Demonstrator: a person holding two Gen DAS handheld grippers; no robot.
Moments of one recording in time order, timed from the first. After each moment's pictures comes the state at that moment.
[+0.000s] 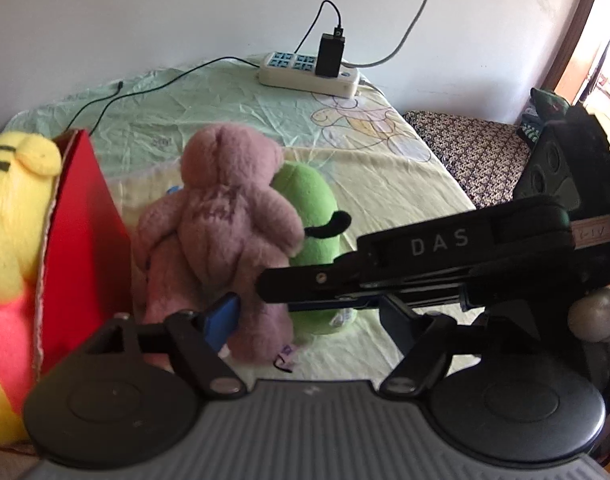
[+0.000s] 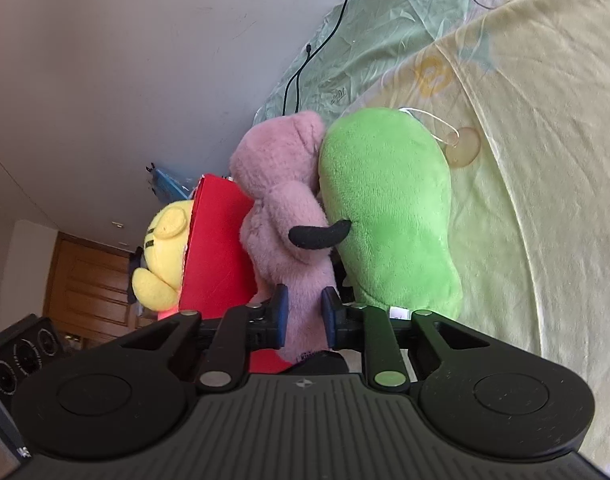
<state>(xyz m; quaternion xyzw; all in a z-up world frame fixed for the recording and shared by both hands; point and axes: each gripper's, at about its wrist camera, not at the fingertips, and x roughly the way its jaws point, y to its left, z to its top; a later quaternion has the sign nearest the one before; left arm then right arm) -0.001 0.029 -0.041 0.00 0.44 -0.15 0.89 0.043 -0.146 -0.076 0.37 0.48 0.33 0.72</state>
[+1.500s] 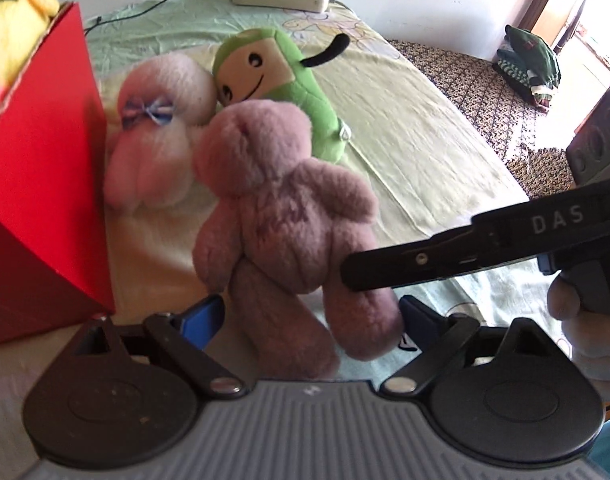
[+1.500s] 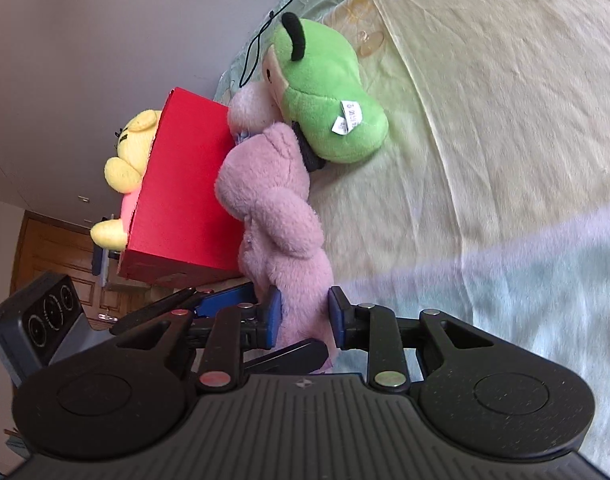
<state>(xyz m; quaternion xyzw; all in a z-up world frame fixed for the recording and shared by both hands) -0.057 0.036 -0.092 0.00 0.50 -0.19 0.84 -0.054 -0.175 -0.093 0.33 0.51 0.30 0.73</state>
